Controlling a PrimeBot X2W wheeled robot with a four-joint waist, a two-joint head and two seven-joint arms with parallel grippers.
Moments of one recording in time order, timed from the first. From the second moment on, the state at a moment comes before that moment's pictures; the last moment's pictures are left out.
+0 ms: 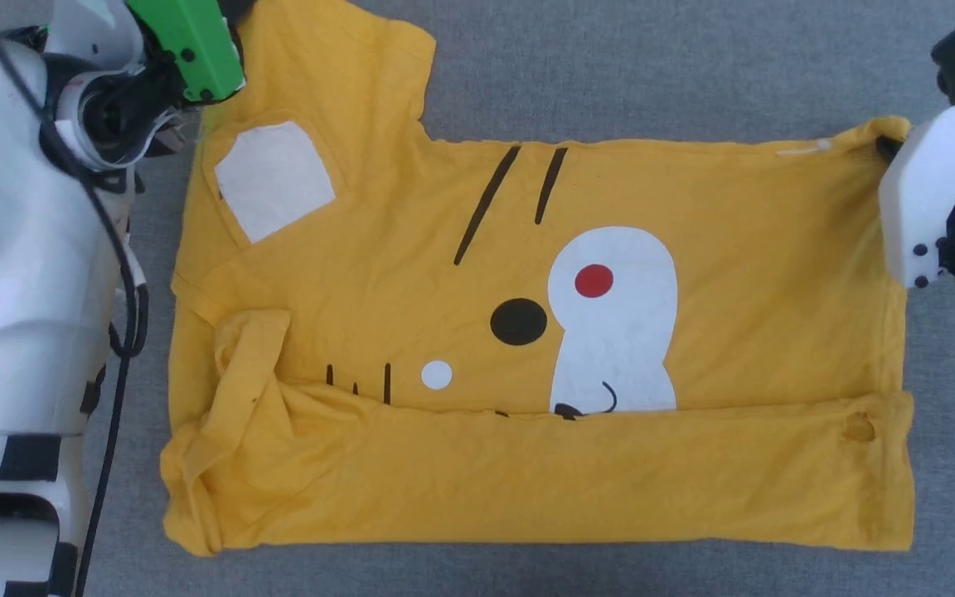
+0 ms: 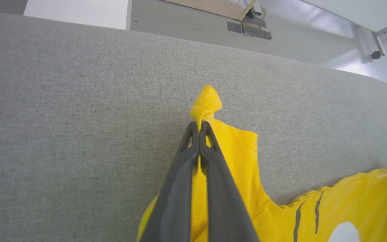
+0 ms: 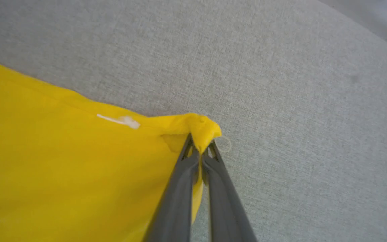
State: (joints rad) left arm -1.07 0.36 -0.32 0.45 -0.85 0.00 0.66; right arm -0.64 -0.36 0.06 0.00 0.20 0.13 0.97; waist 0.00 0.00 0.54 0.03
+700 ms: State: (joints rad) left arm -0.47 0.43 -0.16 0.08 -0.98 0.00 0.49; right arm -0.29 -0.25 -0.08 -0.02 0.25 0.13 0.73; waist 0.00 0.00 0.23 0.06
